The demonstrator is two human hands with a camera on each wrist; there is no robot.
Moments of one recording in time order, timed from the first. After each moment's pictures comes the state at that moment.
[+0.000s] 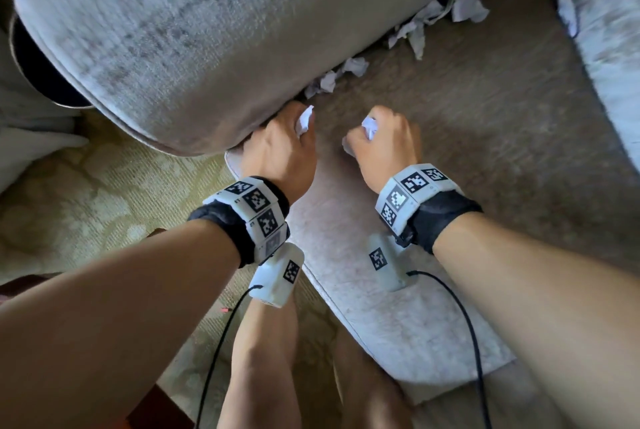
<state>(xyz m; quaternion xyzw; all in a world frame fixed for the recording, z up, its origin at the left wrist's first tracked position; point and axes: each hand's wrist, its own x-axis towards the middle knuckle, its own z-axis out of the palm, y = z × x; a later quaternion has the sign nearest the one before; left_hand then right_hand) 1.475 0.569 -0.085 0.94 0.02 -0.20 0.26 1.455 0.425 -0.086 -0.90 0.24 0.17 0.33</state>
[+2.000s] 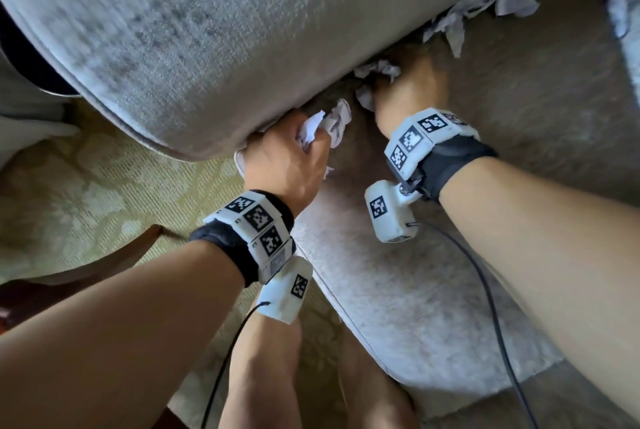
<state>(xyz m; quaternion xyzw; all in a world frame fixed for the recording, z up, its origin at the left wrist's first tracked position) 1.477 0.589 -0.103 0.93 0.05 -0.18 0.31 1.518 0.423 -0.130 -0.92 0.24 0.18 0.24</state>
